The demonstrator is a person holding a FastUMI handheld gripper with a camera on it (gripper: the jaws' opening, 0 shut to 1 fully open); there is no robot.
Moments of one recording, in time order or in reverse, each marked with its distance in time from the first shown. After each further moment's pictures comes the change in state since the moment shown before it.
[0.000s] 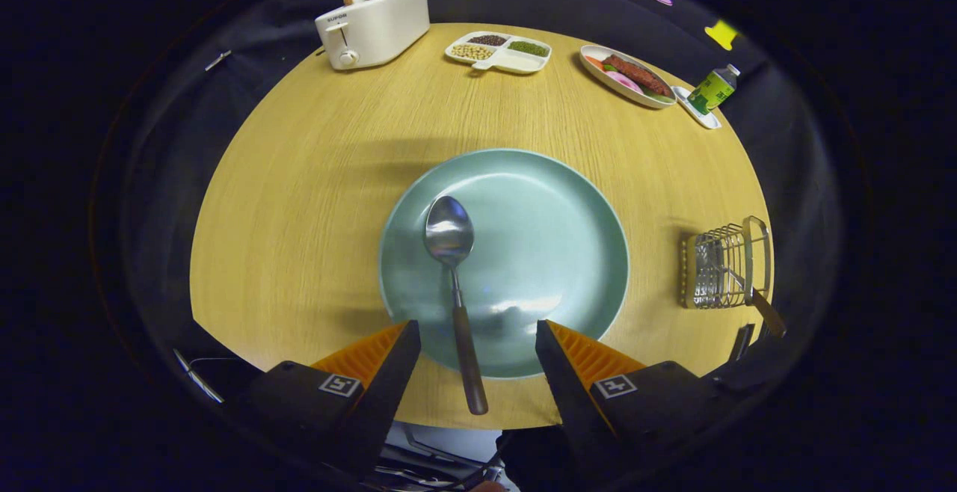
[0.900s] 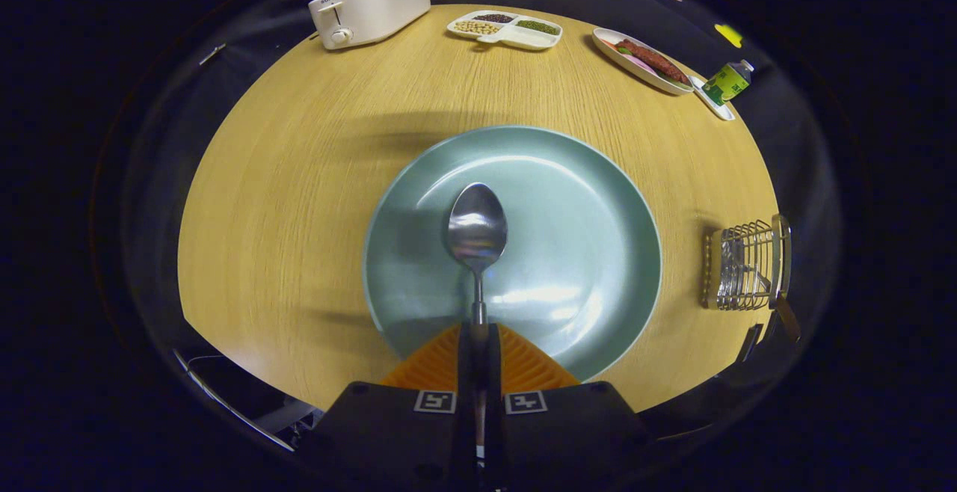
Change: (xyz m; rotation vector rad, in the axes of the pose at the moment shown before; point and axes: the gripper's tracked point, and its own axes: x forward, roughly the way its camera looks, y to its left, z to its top) arm 0.013 -0.002 -0.002 0.025 0.039 -0.023
